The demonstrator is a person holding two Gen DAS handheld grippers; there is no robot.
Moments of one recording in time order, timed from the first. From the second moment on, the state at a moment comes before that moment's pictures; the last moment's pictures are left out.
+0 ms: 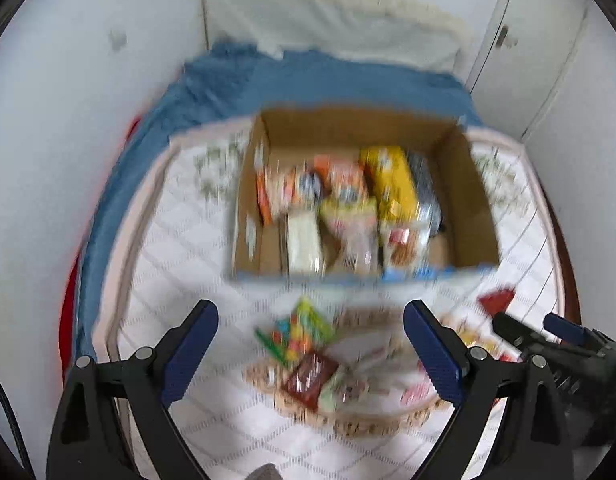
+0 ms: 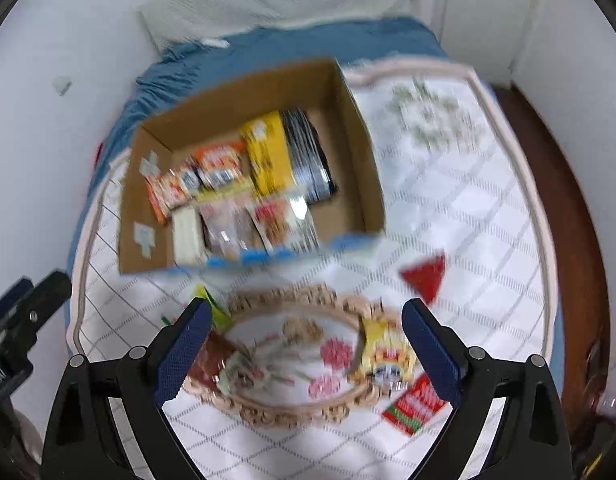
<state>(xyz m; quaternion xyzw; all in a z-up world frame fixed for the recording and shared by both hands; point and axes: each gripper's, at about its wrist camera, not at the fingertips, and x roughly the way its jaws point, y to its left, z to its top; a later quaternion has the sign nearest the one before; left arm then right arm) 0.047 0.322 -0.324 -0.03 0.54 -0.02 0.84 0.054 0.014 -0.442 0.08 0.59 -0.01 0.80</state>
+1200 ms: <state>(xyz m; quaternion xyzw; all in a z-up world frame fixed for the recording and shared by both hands) 0.015 0.301 -0.545 -0.19 0.76 0.03 0.62 -0.038 -0.111 -0.652 0.23 0.71 -0.14 0.65</state>
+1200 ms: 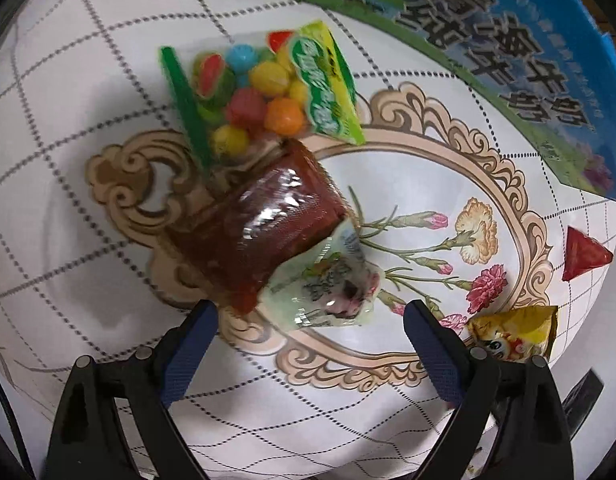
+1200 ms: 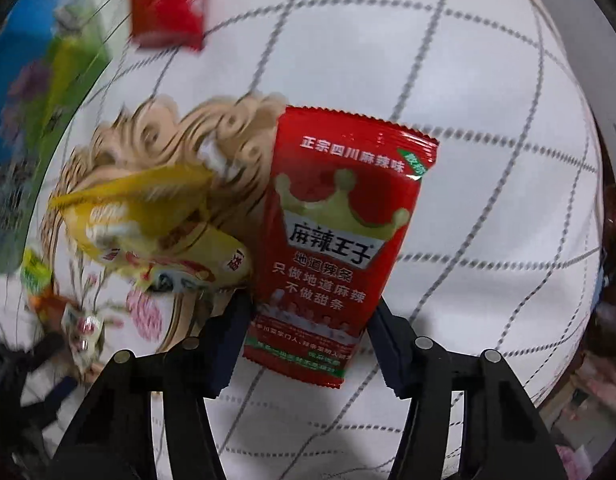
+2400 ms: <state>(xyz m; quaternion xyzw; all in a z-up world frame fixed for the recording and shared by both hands) -0.026 0.333 -0.497 -0.06 0.73 -0.03 0.68 -0.087 -0.102 -0.685 0.29 0.77 -0.03 0.58</state>
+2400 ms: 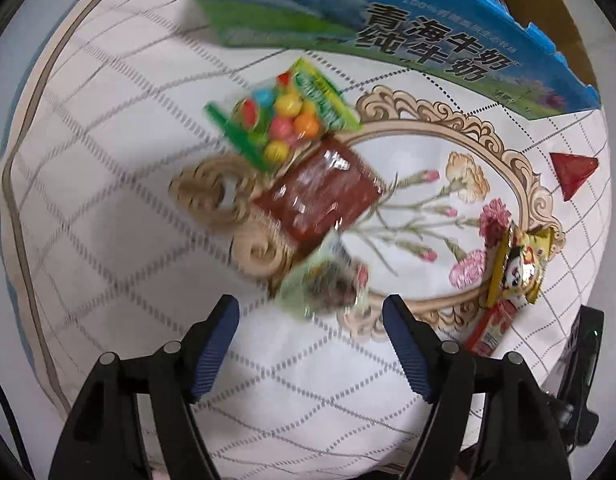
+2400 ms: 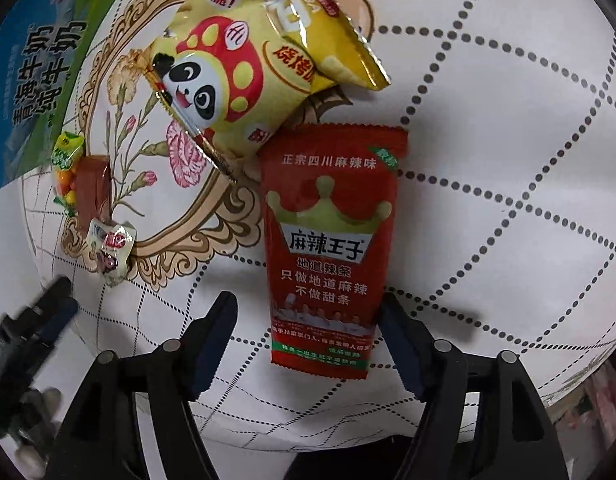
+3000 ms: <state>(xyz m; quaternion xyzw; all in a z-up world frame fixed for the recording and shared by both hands) 0.011 0.270 -0.557 0.04 0.74 -0.03 0.67 -0.073 -0.019 -0.711 0.22 0.76 -0.06 0.61</state>
